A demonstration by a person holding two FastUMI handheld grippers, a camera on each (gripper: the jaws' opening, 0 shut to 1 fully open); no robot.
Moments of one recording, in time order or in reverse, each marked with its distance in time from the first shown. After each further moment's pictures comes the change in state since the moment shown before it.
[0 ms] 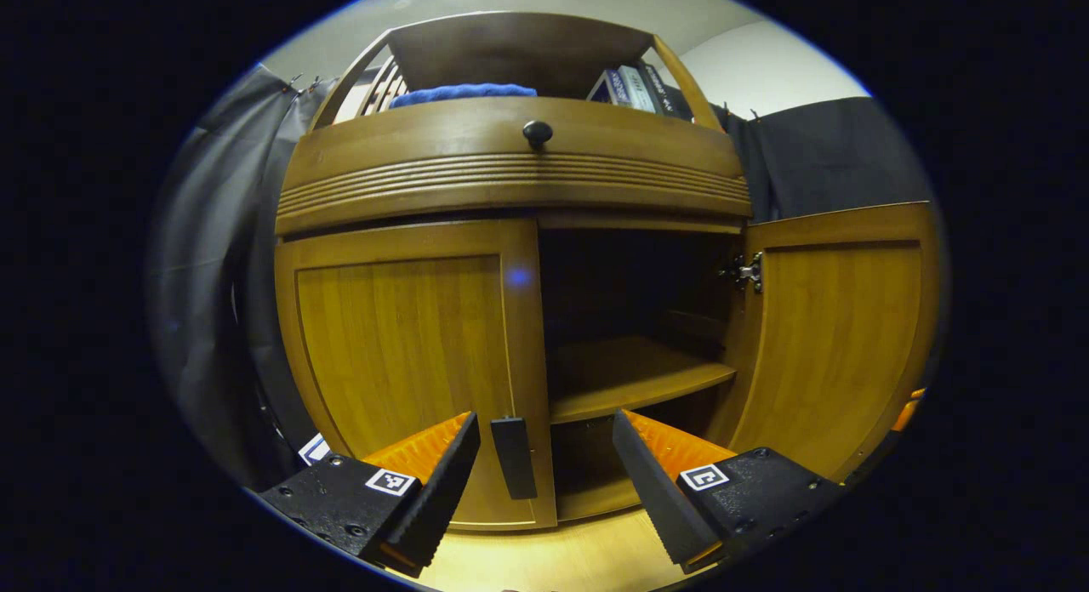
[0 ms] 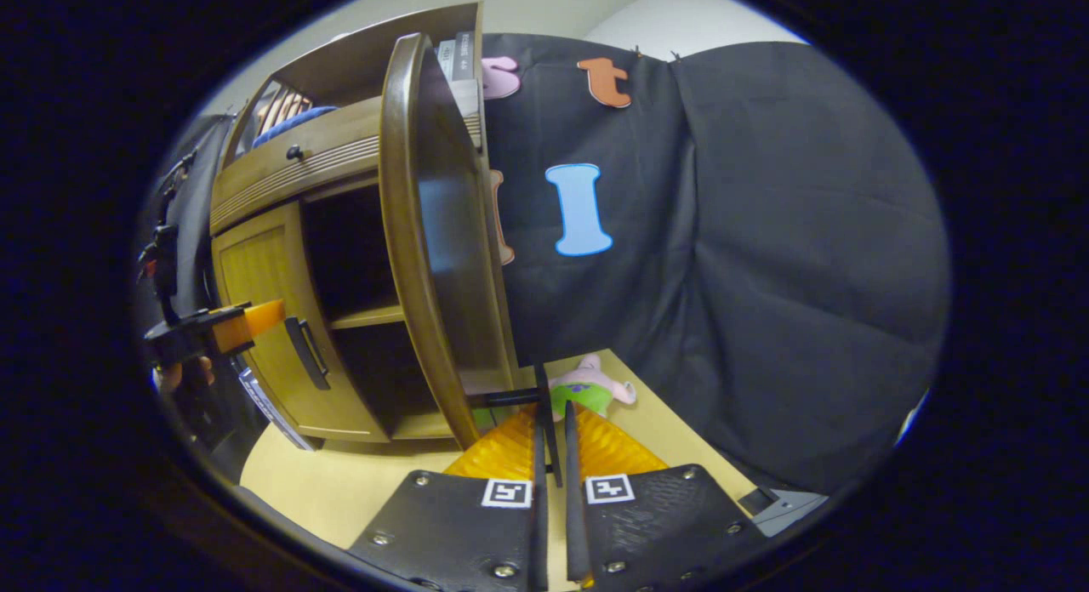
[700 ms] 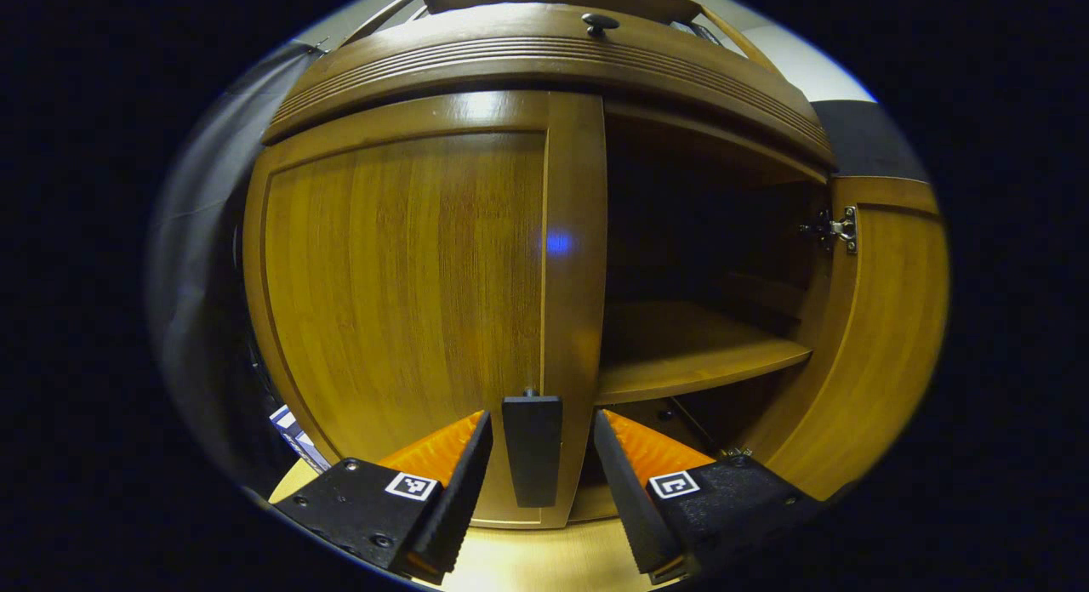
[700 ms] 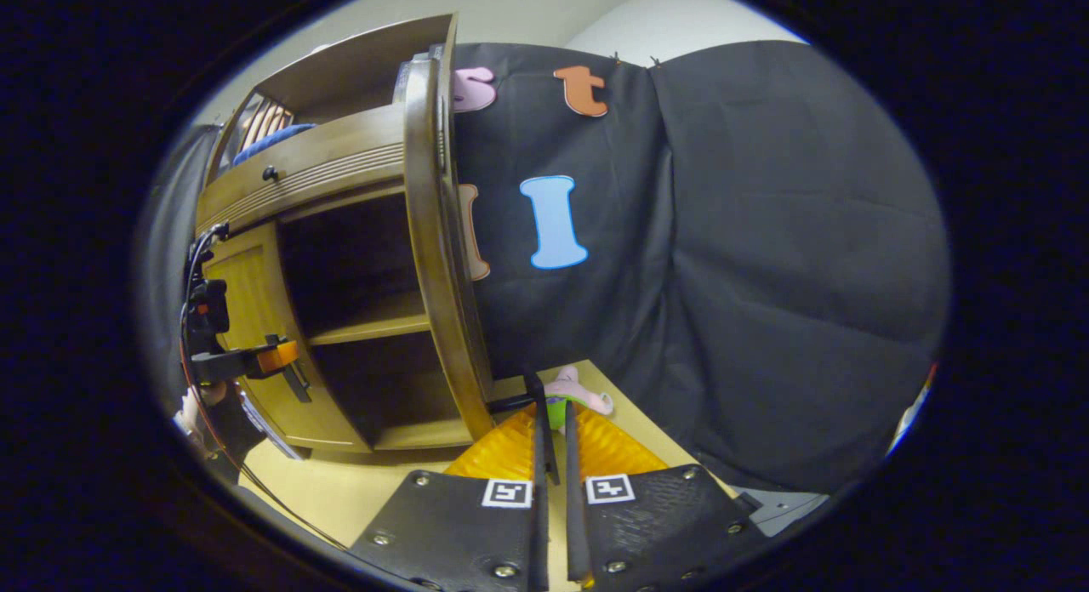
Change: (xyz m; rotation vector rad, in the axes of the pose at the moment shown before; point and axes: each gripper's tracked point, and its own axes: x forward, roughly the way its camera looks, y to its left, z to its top) left arm 0.072 0.022 -0.060 -0.073 0.122 0.073; right arm -0.003 -0.033 0.017 0.007 -0.034 -0.063
